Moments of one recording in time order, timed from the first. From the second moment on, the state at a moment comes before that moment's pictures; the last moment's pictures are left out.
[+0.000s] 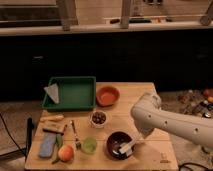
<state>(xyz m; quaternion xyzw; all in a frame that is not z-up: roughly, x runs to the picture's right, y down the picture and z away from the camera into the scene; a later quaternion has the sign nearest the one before) 0.205 0.229 0.733 -0.34 -0.02 -0.29 0.90</state>
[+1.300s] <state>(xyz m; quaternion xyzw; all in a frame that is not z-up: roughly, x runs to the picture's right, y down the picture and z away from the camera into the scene) 0.161 0.225 0.743 -0.33 -0.06 -0.35 0.88</state>
